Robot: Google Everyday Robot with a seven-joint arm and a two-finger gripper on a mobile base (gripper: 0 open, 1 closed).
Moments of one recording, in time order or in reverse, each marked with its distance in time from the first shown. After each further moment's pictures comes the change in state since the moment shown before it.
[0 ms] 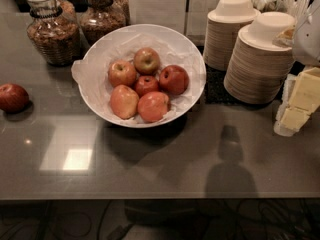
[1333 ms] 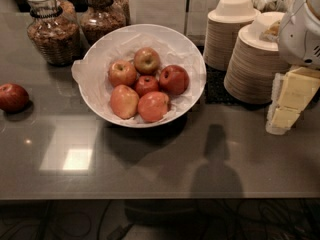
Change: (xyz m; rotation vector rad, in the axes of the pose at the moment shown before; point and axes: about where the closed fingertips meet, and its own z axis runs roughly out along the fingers) arm -0.018 0.000 0.000 0.035 0.023 -0.090
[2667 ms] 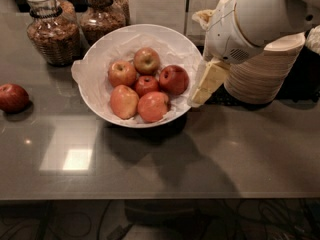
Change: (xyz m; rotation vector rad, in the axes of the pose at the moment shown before) arm -0.128 -0.058 0.049 0.185 -0.422 -0.134
